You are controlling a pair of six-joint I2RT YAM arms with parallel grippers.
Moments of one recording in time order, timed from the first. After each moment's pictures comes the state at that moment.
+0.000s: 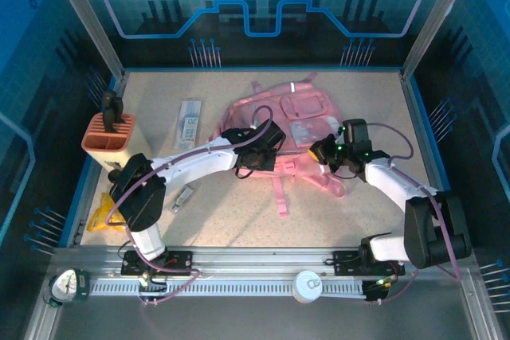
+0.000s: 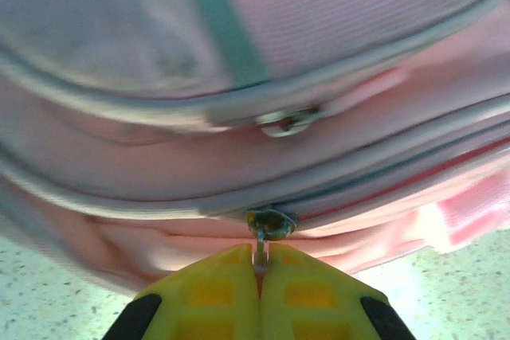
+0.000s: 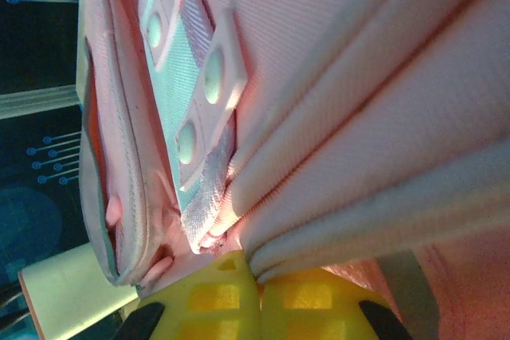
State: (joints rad) left arm -0.81 1.75 1.36 -0.76 -0.17 -0.68; right arm 0.16 1.34 0.70 -0.16 -0.47 1.09
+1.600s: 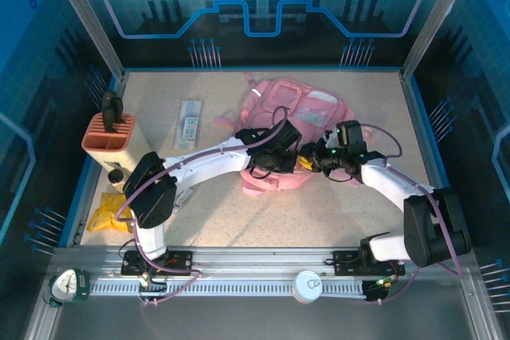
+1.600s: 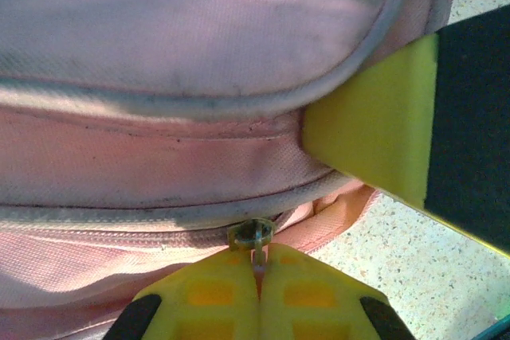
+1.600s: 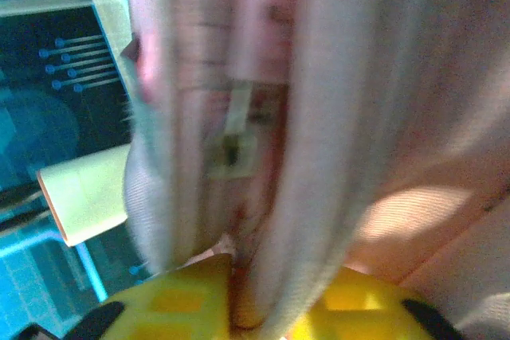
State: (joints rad) left arm -0.89 1.84 1.48 -0.69 0.00 -0.71; right arm 0.24 1.36 0.69 -0.13 -0.67 1.09
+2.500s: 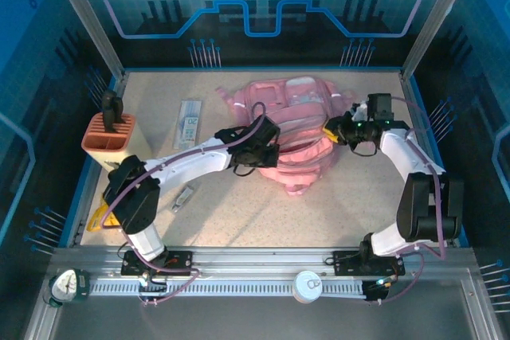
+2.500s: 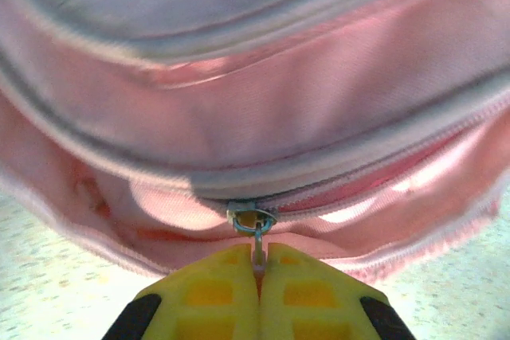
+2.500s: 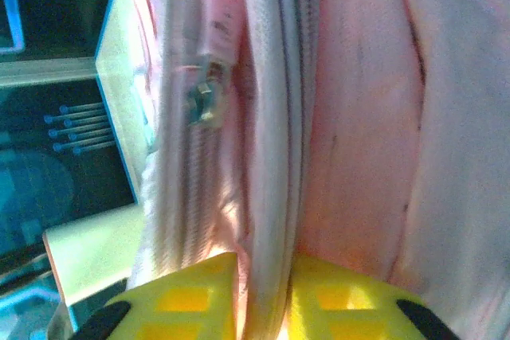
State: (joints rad) left arm -0.81 1.73 1.33 -0.59 0.00 -0.70; right arm -0.04 1.50 1.03 -0.46 -0.68 0.77
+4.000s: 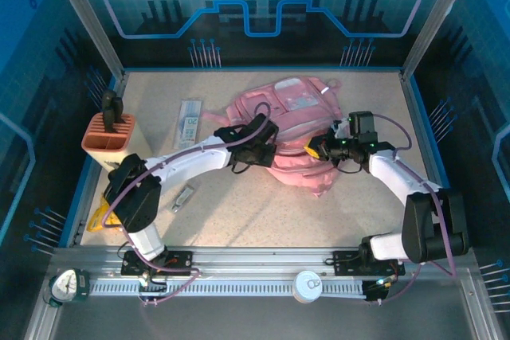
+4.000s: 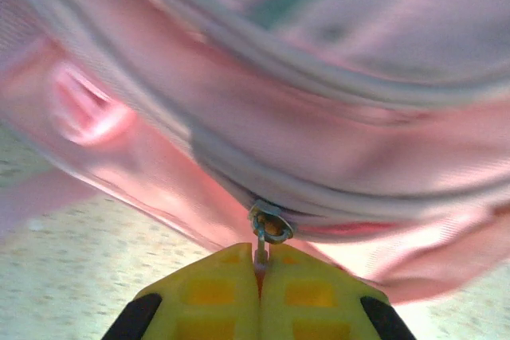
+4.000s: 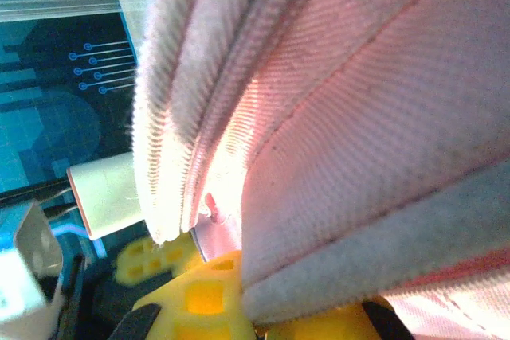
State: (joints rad) left arm -0.75 1.73 1.31 -0.61 -0.09 -0.50; right arm 0.12 1.36 0.79 -0.26 -0.75 0.95
